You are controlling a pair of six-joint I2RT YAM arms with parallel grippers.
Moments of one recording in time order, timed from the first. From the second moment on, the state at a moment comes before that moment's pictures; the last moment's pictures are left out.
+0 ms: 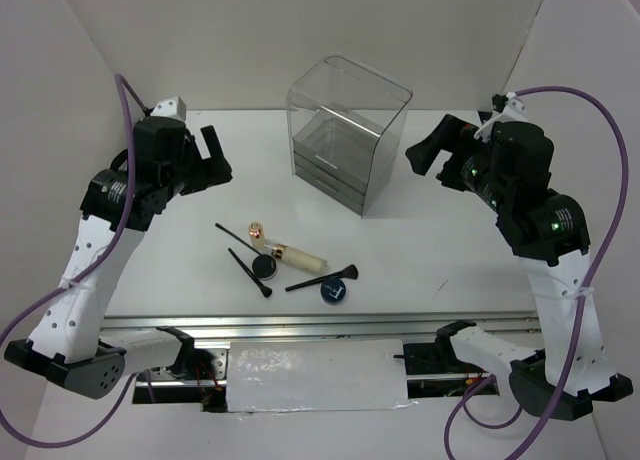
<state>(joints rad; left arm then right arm) -0.35 1.20 1.62 -1.03 -0.26 -0.51 0.31 1.06 1.66 -0.94 0.06 0.54</state>
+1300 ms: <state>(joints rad) -0.37 1.89 1.19 0.52 0.37 -1.22 0.31 0.89 1.40 -0.63 -0.12 0.60</state>
